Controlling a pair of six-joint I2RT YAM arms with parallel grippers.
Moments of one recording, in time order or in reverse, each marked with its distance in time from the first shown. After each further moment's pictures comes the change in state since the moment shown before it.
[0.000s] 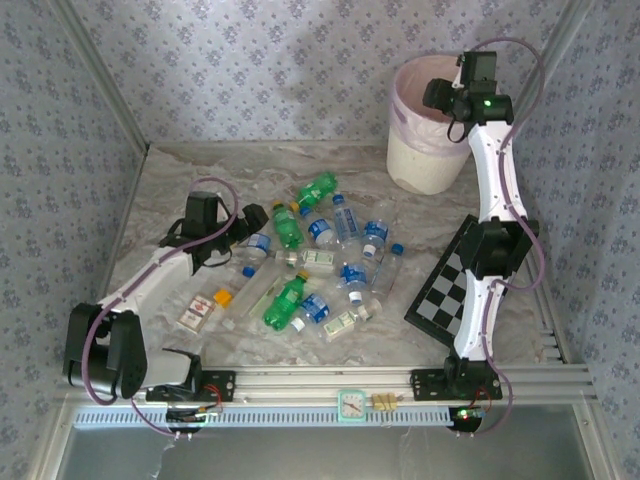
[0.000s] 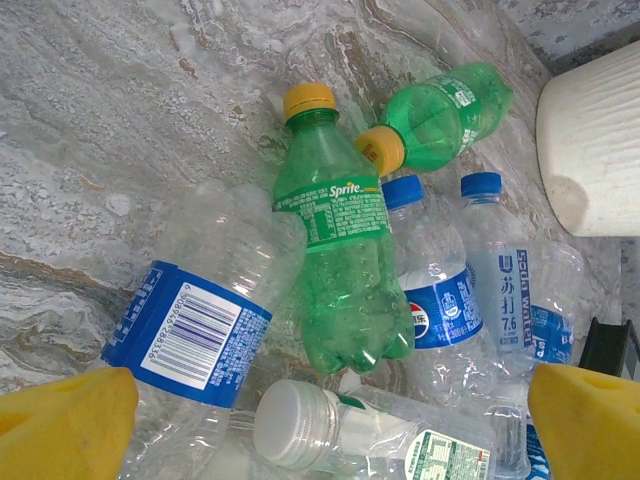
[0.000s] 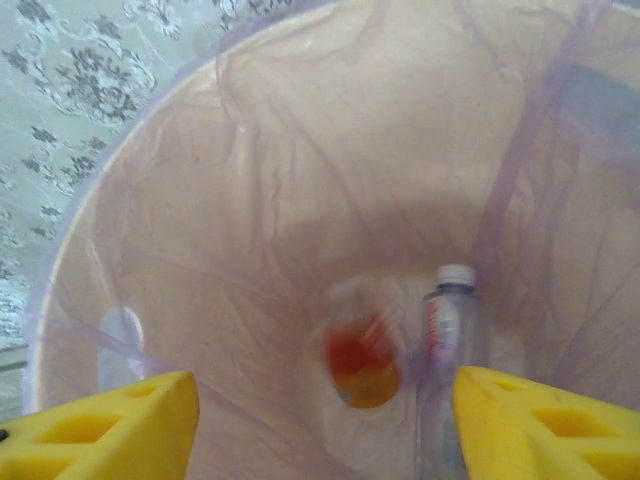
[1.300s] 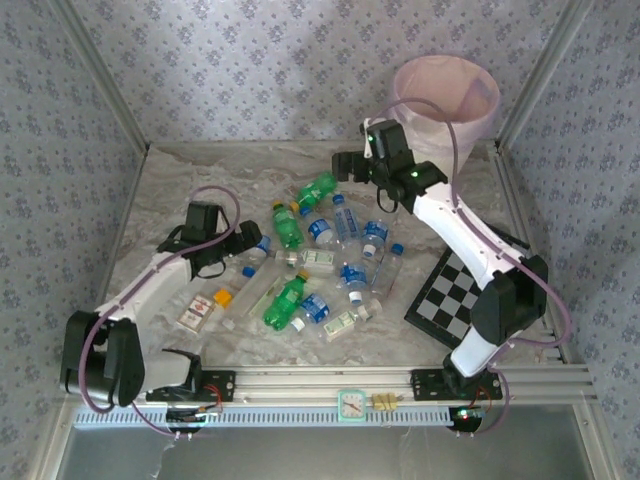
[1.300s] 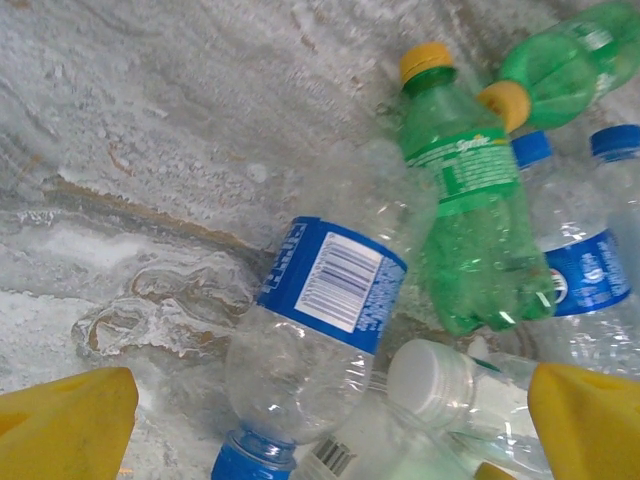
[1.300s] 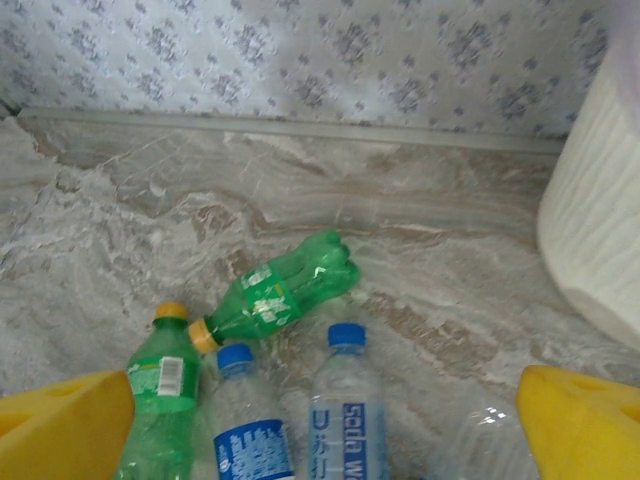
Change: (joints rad) left arm -0.006 -0.026 -0.035 -0.145 -0.147 0.163; right arm 0.494 -0.510 -0.906 0.340 0.122 0.014
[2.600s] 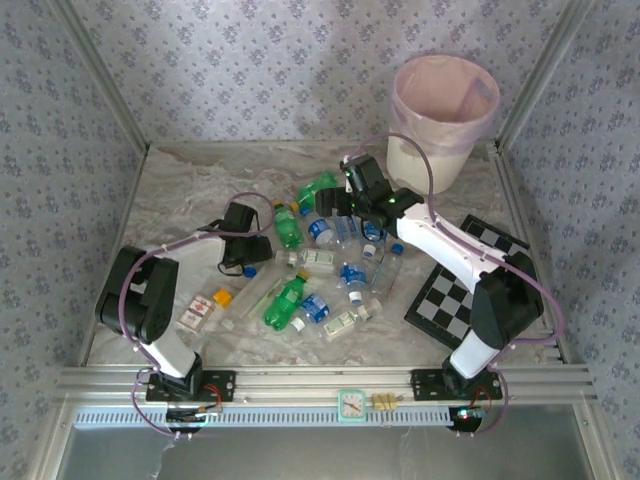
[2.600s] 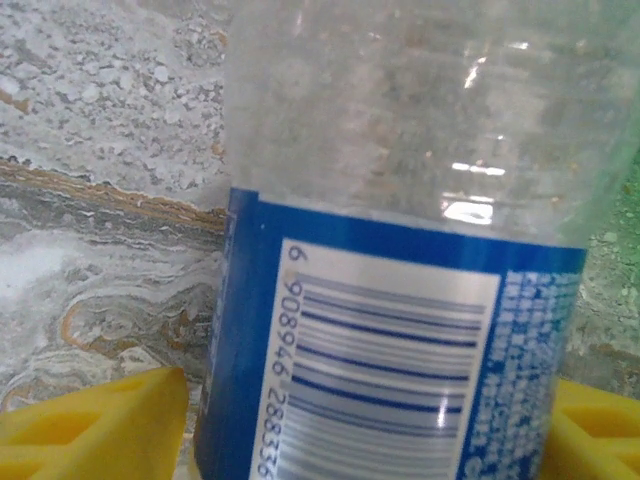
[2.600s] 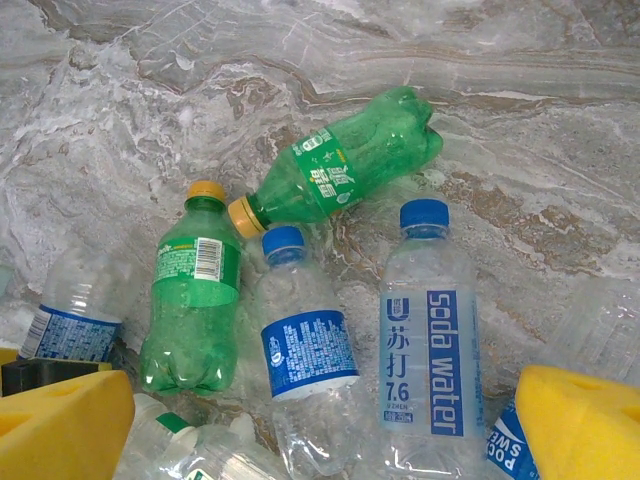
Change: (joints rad) left arm -0.118 0.363 0.100 0.010 -0.172 0.063; right arm 0.106 -0.010 -0.205 0.069 -0.028 0.085
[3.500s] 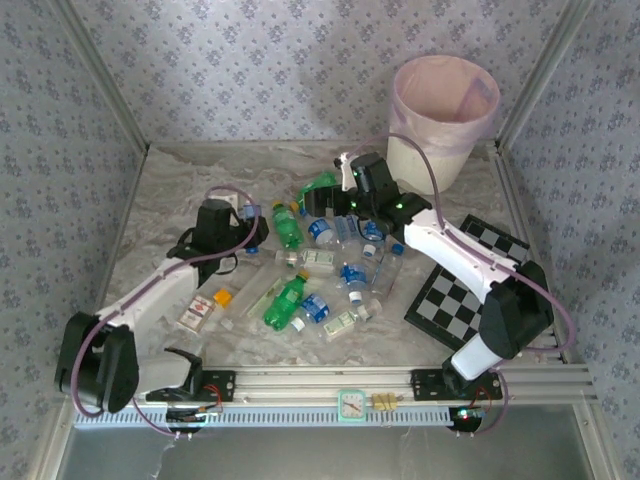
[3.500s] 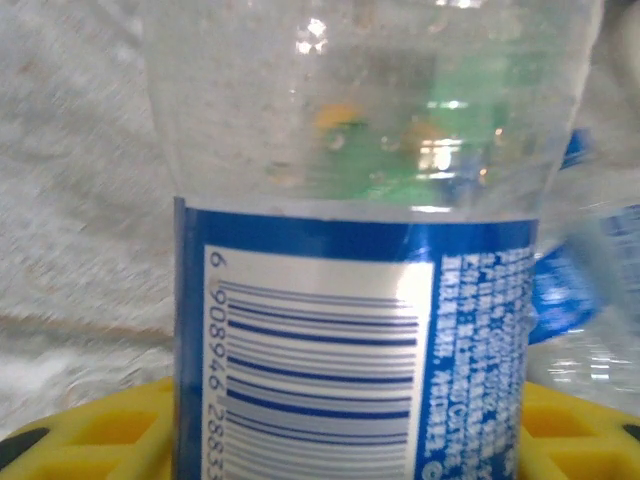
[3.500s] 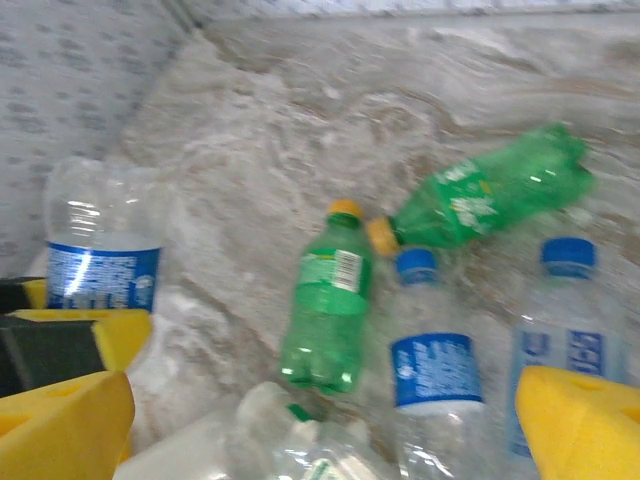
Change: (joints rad) left arm 0.000 -0.419 -0.140 0.252 0.129 0.044; right arm 0.000 -0.074 -0.056 0.159 -0.266 0.009
